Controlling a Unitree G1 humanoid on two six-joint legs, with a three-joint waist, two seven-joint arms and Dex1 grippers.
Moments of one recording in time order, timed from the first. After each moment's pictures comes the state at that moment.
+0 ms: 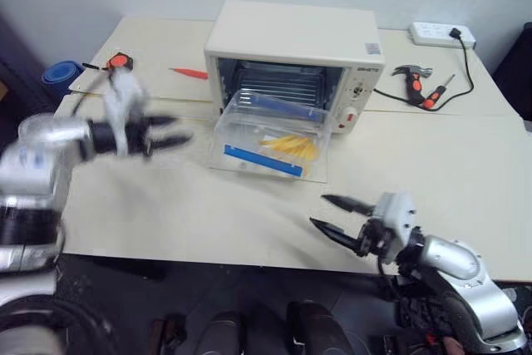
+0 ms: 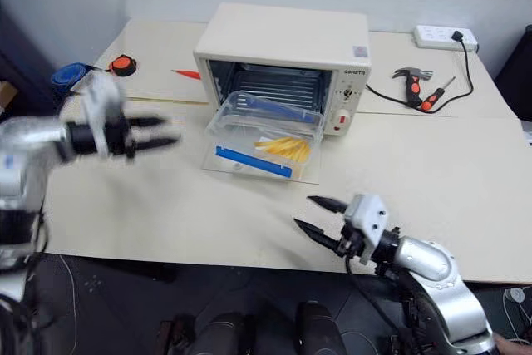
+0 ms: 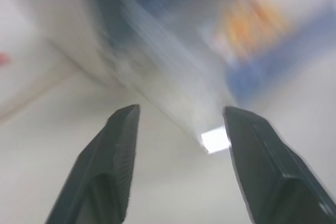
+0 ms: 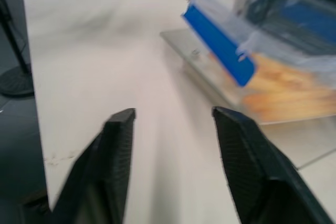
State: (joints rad) left arm -0.56 0.90 -0.04 0.14 -0.33 0.36 -1.12; right arm 0.06 -0.59 0.05 -0.48 0.42 0.21 0.77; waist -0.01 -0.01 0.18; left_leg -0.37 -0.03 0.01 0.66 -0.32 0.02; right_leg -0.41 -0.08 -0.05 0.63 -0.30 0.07
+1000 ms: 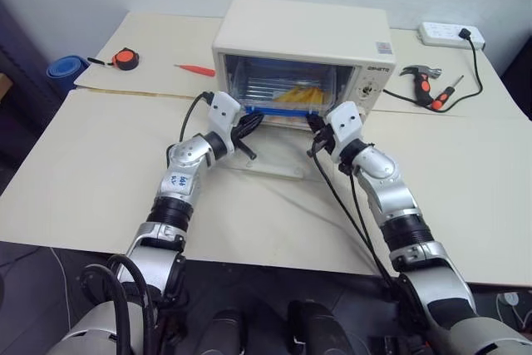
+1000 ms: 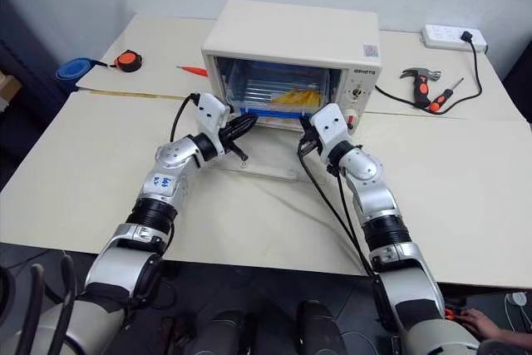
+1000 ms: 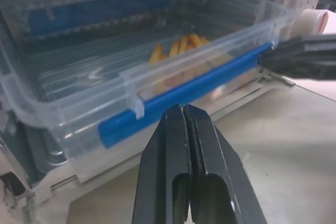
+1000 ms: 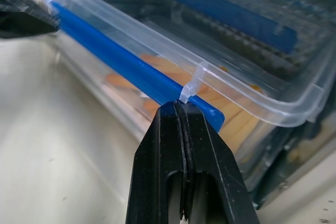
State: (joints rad) left arm -0.86 0.22 0.00 0.72 -0.15 -0.07 -0.55; right arm -0.73 -0.28 0.07 0.52 0.06 -0.12 0.45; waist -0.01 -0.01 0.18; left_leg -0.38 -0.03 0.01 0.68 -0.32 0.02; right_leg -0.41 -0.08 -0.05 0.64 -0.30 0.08
